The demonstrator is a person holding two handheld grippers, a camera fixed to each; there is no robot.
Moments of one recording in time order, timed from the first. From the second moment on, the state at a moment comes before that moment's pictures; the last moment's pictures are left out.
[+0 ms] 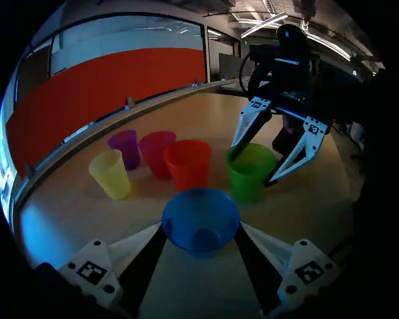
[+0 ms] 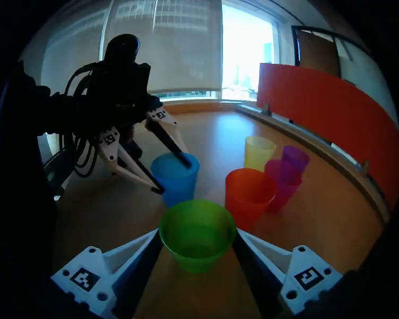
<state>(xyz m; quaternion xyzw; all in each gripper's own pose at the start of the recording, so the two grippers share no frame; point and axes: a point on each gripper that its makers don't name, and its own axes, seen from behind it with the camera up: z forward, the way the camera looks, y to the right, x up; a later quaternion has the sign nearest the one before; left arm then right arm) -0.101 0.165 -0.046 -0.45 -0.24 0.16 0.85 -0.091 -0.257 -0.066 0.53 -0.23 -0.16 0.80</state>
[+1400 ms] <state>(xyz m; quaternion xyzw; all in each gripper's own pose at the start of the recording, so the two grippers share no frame) -0.107 0.148 -0.055 -0.44 -0.25 0.20 0.84 -0.099 -0.226 -0.084 0.51 -0.25 -0.16 0.80</state>
